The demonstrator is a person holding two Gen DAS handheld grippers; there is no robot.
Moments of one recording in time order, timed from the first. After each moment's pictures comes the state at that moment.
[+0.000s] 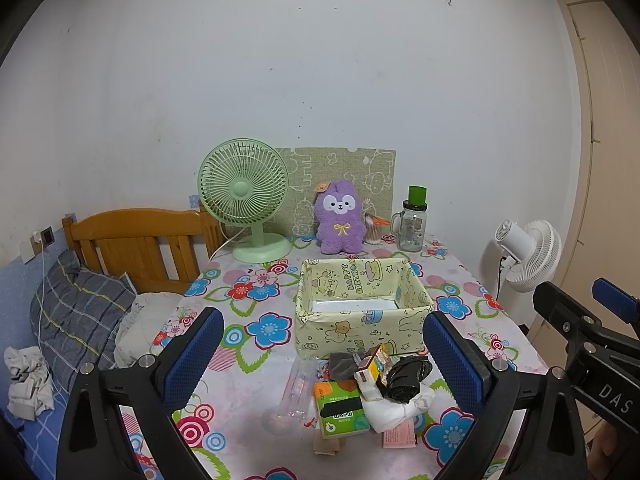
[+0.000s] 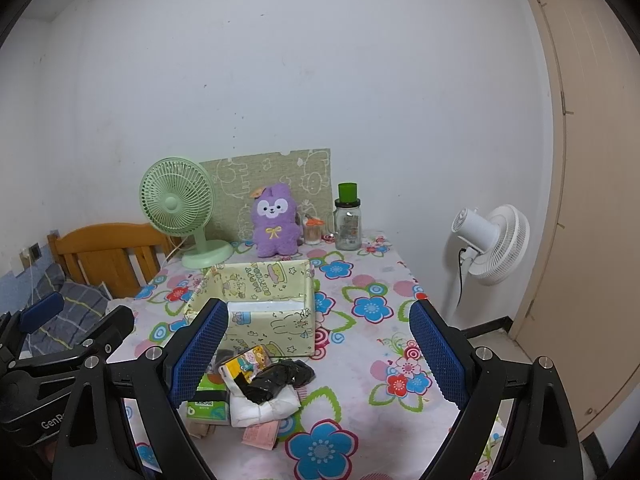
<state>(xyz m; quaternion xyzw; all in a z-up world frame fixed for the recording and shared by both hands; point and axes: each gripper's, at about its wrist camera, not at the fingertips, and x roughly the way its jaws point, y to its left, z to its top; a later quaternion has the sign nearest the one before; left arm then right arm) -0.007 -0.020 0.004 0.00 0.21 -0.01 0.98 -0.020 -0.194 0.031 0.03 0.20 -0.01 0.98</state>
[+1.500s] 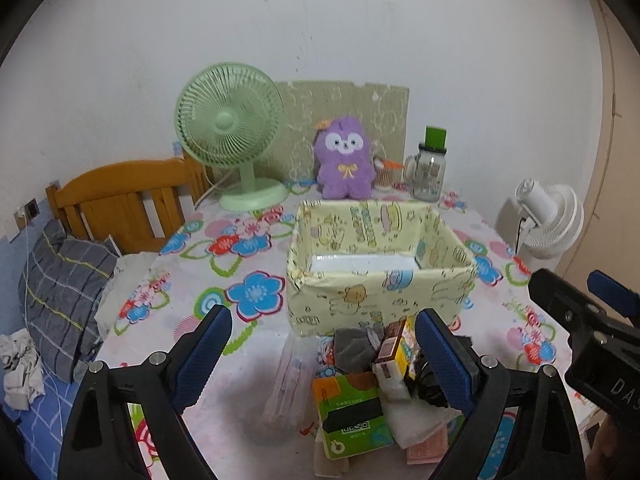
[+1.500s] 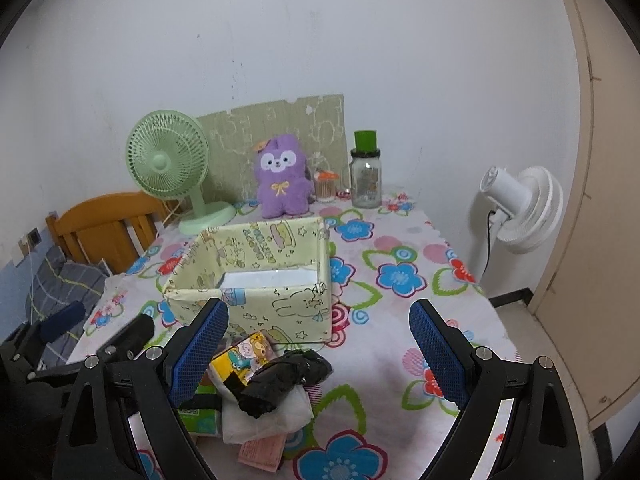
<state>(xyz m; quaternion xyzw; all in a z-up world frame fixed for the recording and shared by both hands) 0.075 -0.021 -0.065 0.00 0.30 -0.01 0.95 0.068 -0.187 -0.029 0.05 0.28 0.02 0.96</state>
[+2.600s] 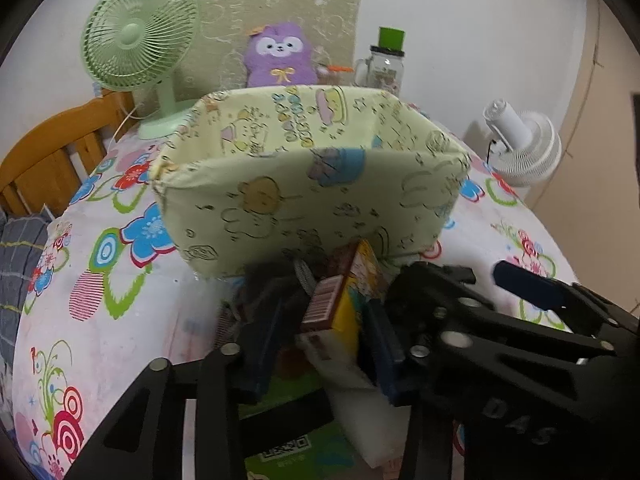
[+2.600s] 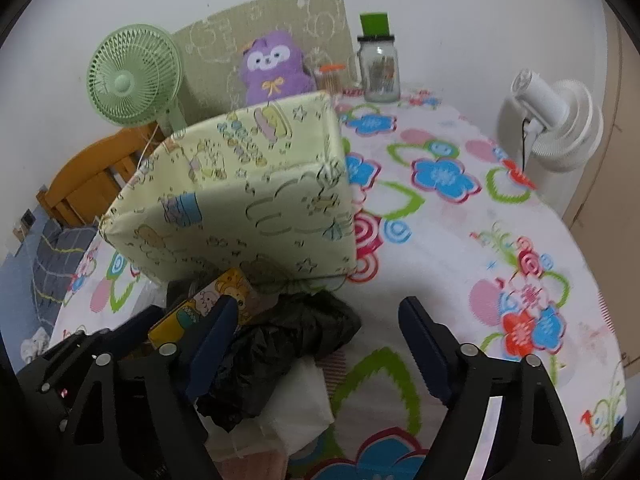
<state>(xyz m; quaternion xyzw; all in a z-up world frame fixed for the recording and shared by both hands) 0.126 -0.063 -0.142 0.02 0.42 -0.10 0.90 0.134 -0.175 -0.129 0.10 0.42 0.04 0.90</state>
